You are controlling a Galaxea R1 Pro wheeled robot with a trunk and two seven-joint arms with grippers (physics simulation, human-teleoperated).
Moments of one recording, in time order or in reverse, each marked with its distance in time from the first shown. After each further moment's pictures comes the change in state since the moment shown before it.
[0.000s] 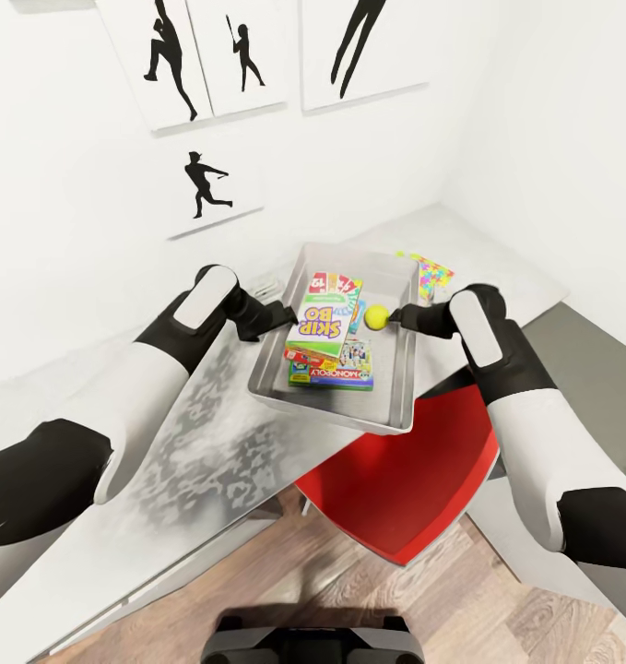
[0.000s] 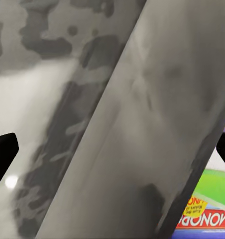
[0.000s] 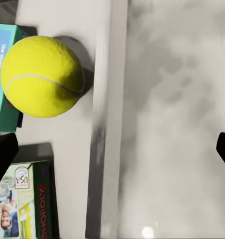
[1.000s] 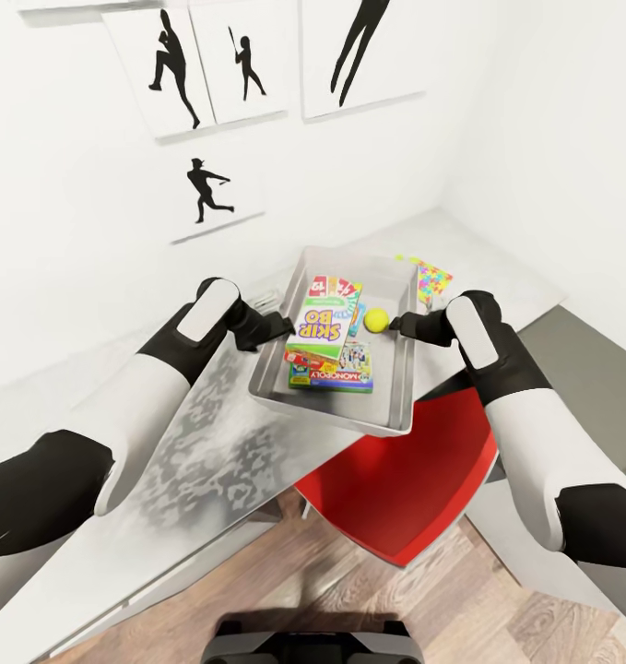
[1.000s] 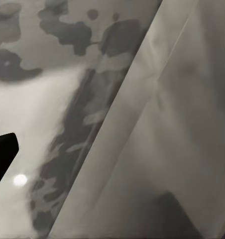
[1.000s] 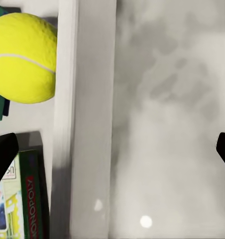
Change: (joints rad) left arm 0.041 0.002 0.000 -0.003 -0.037 -0.010 -0.002; right arm -0.002 0.001 0.003 0.062 -0.001 -0.003 0.000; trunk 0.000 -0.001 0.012
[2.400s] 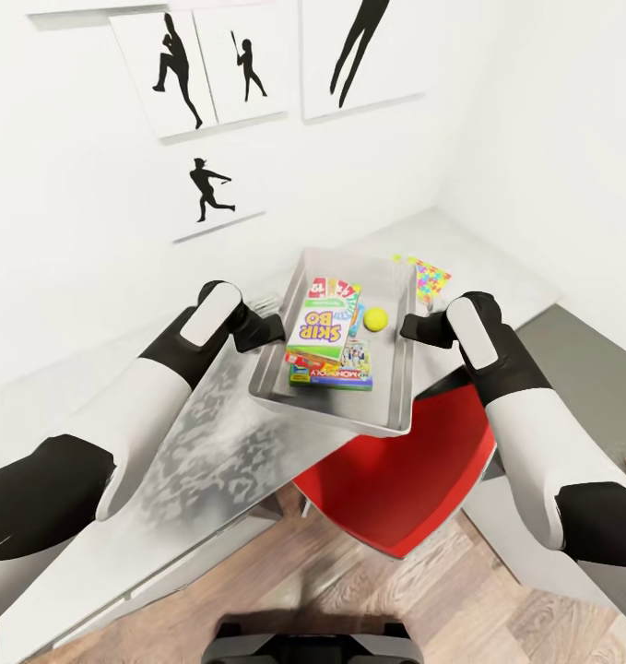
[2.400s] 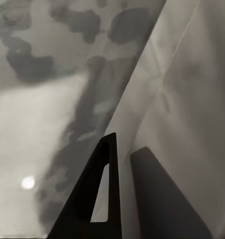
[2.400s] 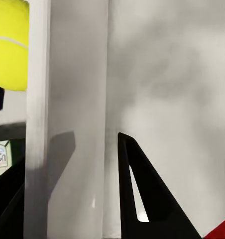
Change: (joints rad) left arm 0.016 -0.004 0.003 -0.016 -0.050 0.003 -0.002; right arm -0.003 -0.001 -0.006 0.019 0.004 0.001 -0.001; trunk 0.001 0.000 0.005
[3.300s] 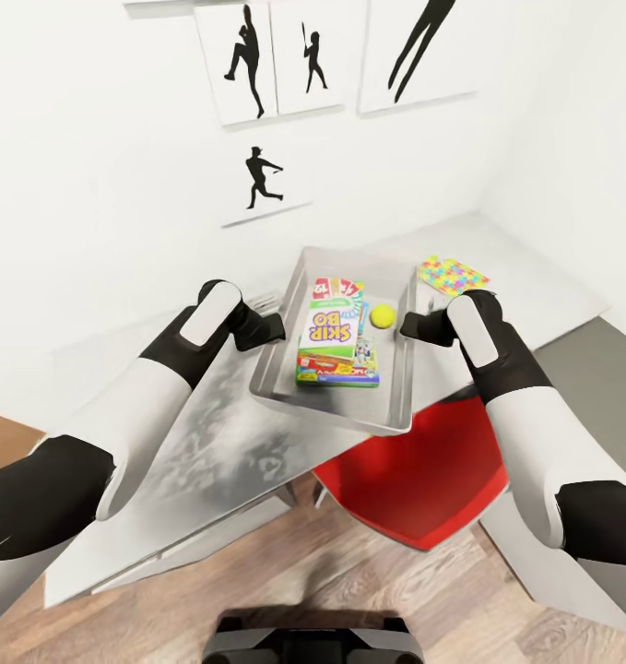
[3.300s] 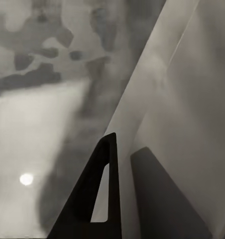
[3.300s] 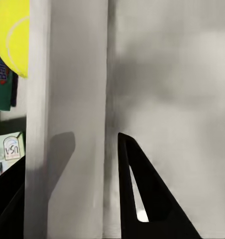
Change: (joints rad) left arm 0.001 -0.001 0.003 -0.010 0.000 -0.002 0.004; right arm -0.007 -0.001 0.000 -0.001 0.005 0.003 0.002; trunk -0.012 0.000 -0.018
